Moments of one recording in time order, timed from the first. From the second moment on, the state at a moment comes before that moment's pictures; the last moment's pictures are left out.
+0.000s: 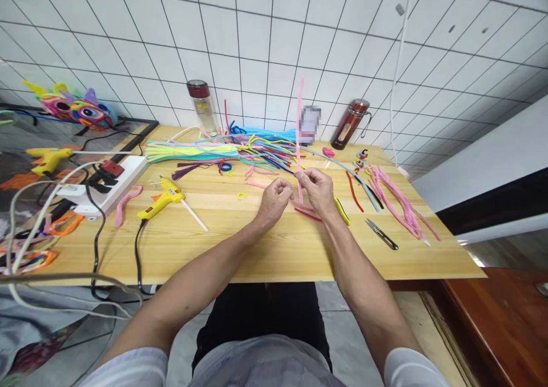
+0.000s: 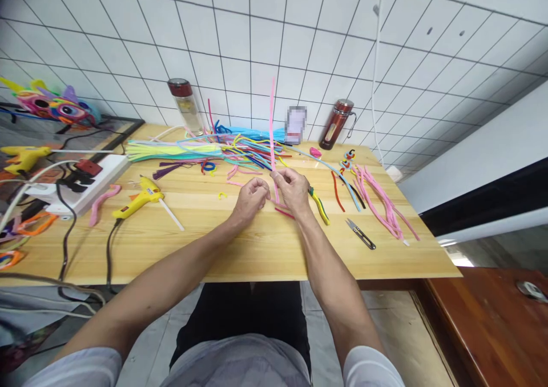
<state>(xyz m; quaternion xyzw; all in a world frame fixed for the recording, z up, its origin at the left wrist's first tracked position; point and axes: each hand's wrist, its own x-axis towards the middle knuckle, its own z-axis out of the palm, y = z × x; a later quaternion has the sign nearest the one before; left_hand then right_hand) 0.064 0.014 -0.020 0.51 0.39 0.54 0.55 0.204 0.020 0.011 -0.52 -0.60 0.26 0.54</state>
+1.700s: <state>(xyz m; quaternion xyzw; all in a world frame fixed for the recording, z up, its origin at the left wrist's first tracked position) 0.064 0.023 -0.025 0.54 0.37 0.55 0.52 0.199 0.016 0.008 -0.50 -0.69 0.16 0.50</state>
